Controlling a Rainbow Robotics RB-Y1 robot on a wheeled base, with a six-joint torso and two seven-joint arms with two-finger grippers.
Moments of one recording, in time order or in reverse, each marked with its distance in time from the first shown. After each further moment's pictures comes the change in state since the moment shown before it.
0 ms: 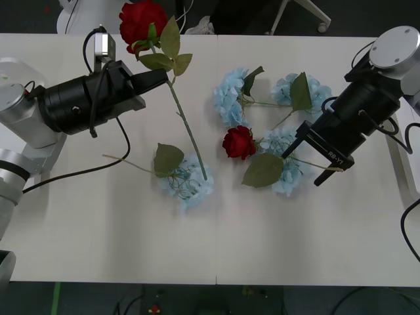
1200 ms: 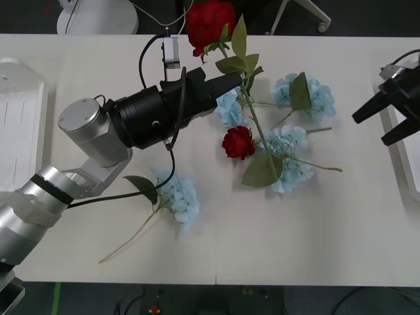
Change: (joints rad) right arm -0.023 -0.314 -0.125 0.021 -0.082 0.043 0.754; left arm 0.041 -0.018 -0.386 -0.356 0.137 -0.585 -0.099
